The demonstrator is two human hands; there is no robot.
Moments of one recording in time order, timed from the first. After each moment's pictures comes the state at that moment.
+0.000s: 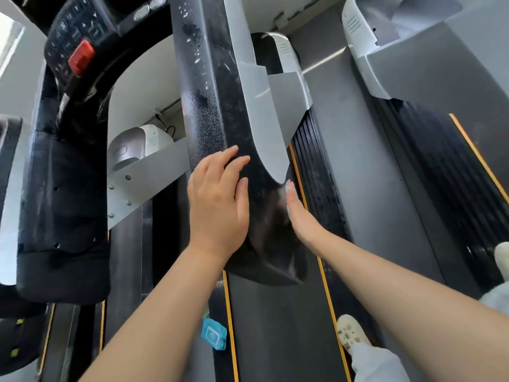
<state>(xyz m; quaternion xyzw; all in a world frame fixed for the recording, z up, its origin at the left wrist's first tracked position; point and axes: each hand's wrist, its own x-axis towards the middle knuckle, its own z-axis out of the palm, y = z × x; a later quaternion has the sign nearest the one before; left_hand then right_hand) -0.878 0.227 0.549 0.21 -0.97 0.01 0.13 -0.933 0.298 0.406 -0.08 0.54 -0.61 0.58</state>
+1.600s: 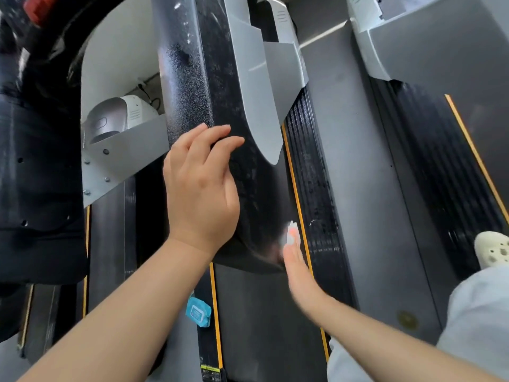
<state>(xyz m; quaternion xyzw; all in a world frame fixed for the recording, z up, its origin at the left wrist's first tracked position) -0.876 0.228 0.542 0.22 -0.96 0.02 0.15 -0.845 0.360 0.400 -0.03 0.55 -0.58 0.60</state>
